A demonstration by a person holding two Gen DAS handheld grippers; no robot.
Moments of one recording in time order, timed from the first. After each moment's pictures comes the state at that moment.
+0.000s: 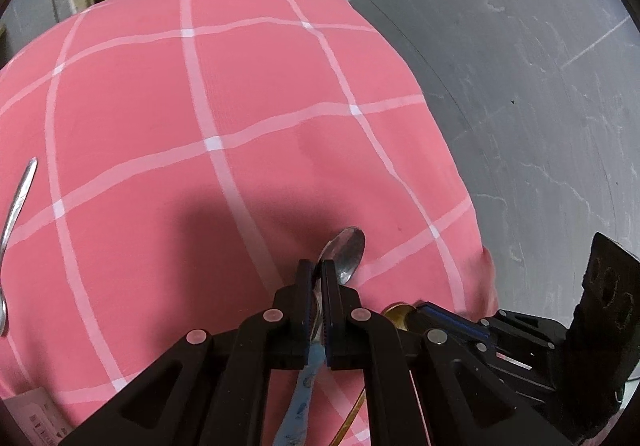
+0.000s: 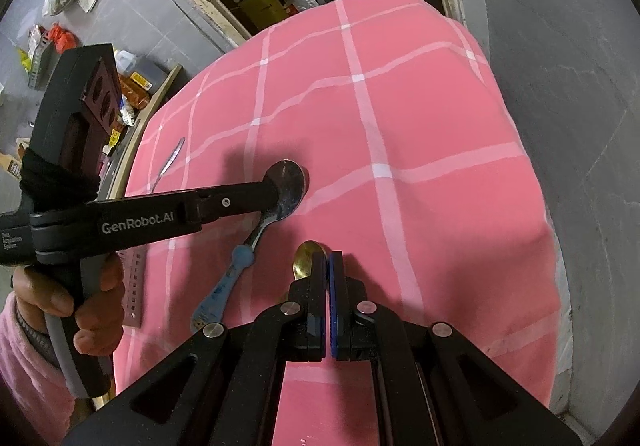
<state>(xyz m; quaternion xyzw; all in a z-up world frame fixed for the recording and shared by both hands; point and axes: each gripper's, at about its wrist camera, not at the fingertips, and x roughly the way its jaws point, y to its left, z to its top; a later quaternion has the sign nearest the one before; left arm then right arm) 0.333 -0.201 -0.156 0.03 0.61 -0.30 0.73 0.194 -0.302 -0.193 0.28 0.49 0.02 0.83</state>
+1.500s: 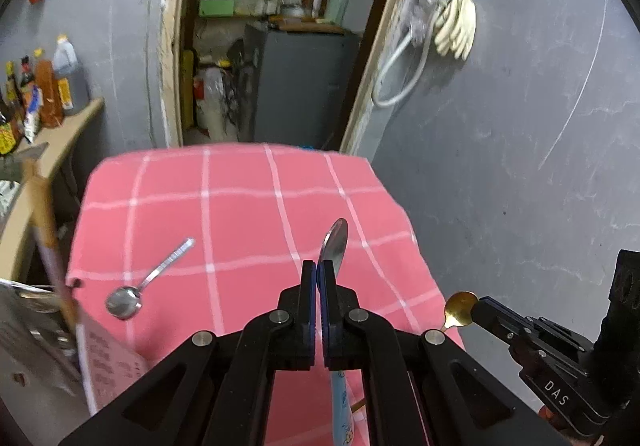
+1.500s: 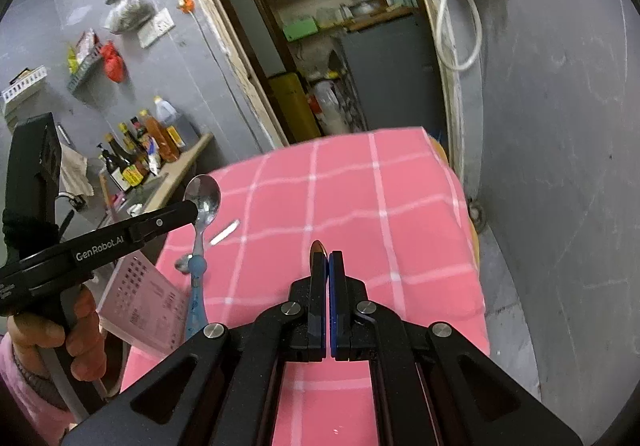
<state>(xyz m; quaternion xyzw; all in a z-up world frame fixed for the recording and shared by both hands) 0.259 -0.115 -0.013 -0.01 0.39 -0.22 0.89 0.141 -0.298 -0.051 0.19 0.34 -0.01 0.92</state>
